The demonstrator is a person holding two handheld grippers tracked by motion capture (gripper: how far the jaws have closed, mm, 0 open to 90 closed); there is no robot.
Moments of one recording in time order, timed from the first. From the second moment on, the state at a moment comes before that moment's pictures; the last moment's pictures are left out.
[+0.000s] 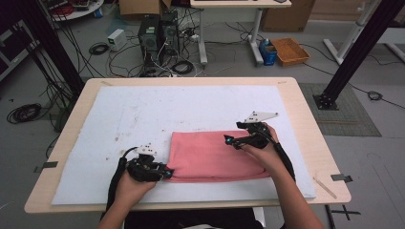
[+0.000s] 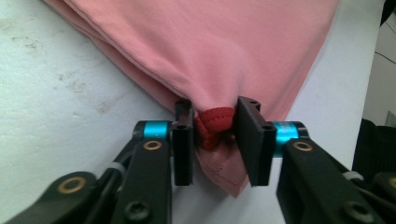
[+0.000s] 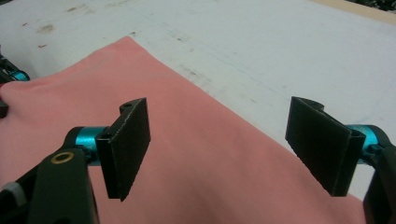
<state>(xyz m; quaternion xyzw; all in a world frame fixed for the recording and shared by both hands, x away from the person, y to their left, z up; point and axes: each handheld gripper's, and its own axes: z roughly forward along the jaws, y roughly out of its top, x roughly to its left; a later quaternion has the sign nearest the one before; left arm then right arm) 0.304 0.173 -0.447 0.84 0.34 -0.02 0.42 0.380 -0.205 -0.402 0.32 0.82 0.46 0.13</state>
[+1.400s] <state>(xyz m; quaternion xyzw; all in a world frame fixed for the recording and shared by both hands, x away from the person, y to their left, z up) 0.308 0.167 -0.441 0.83 0.31 0.01 0.46 0.427 -0.001 -0.431 0.23 0.92 0.30 0.09</state>
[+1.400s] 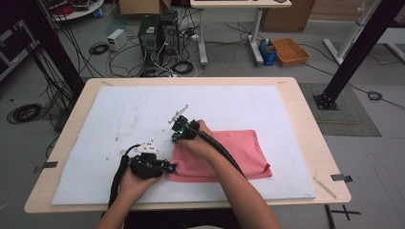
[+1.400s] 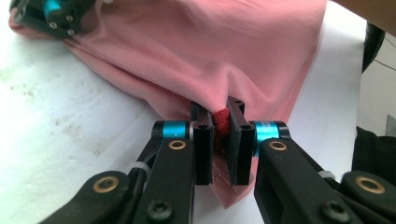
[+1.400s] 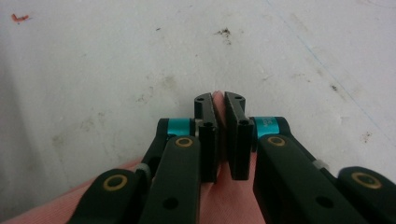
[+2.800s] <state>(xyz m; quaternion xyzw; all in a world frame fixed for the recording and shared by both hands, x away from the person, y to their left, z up) 0.336 0.049 -0.388 0.82 0.20 -0.06 0.53 0.392 -0.151 -0.351 0.24 0.85 0.45 0.13</state>
